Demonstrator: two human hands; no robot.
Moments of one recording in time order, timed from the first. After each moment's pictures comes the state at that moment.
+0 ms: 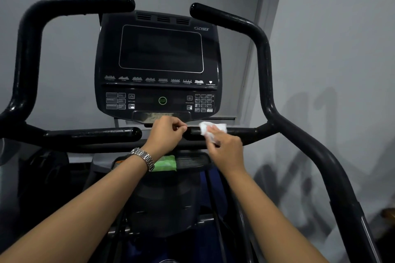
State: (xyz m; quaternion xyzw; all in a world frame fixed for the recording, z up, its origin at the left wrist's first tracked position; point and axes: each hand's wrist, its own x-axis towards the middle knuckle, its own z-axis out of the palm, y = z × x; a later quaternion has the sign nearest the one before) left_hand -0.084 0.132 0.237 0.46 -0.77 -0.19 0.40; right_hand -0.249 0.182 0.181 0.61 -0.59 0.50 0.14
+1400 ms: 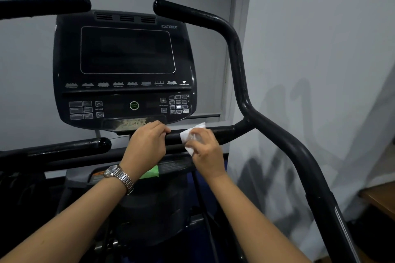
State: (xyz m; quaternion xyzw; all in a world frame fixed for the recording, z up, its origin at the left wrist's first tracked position) left_hand -0.100 0.135 0.220 0.33 -0.85 0.05 0.41; right_hand -0.271 0.172 0.162 0.65 -0.54 0.47 0.25
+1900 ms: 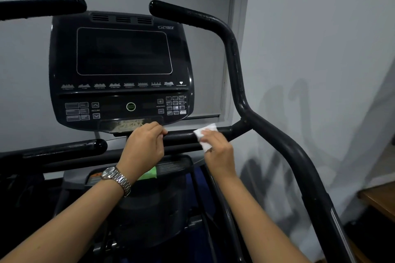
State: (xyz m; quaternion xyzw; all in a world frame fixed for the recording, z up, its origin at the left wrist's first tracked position) left_hand -0.102 0.134 0.219 0.33 -0.85 0.06 0.40; right_hand -0.298 0.188 0.163 0.60 -0.58 0.52 0.18
